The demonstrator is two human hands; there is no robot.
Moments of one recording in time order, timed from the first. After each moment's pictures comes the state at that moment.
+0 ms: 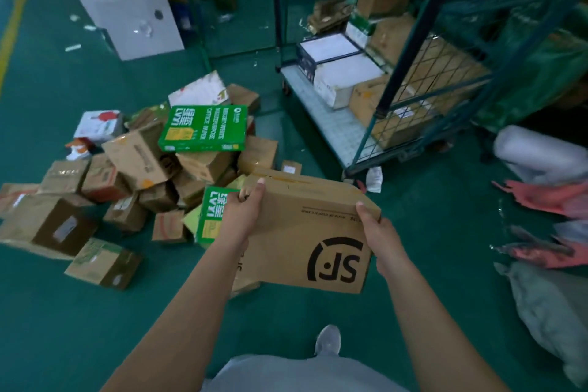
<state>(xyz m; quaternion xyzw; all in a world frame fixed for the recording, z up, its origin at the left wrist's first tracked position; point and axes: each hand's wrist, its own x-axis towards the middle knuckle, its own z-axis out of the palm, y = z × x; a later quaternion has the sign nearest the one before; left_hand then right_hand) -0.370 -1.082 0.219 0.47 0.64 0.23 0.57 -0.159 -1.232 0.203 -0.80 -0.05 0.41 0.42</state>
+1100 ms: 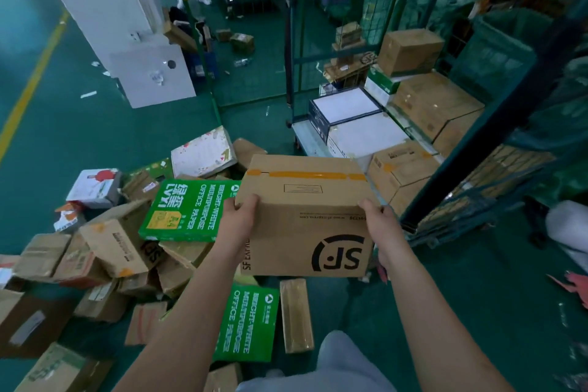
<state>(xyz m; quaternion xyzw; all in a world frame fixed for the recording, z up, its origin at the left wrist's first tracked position) -0.118 -0.724 0.250 0.45 0.63 0.28 0.57 0.118 -0.834 0.241 -0.79 -0.12 0.40 0.45</state>
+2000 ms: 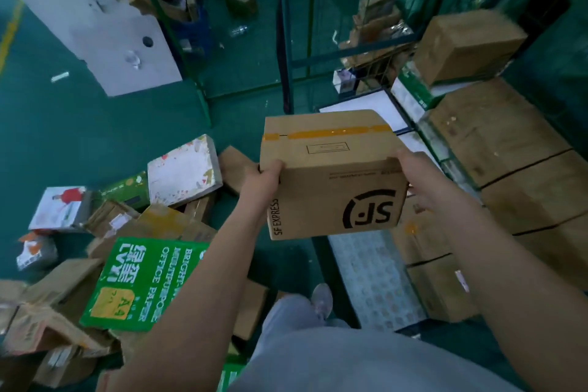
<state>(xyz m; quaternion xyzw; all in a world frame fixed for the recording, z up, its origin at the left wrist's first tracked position) 0.211 -0.279 0.218 0.41 0.65 0.24 0.59 0.491 -0.349 0.226 -0.81 -0.15 0.46 0.33</state>
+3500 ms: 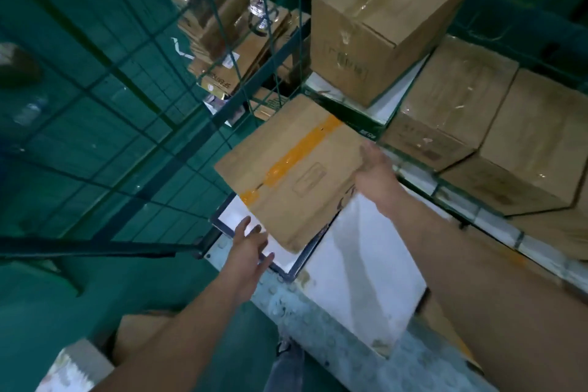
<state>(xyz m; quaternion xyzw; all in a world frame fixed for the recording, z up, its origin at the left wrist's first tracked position) 0.630 0.161 -0.099 0.37 0.59 -0.04 0.72 0.872 0.029 -0.091 -0.84 -0.03 0.34 0.41</state>
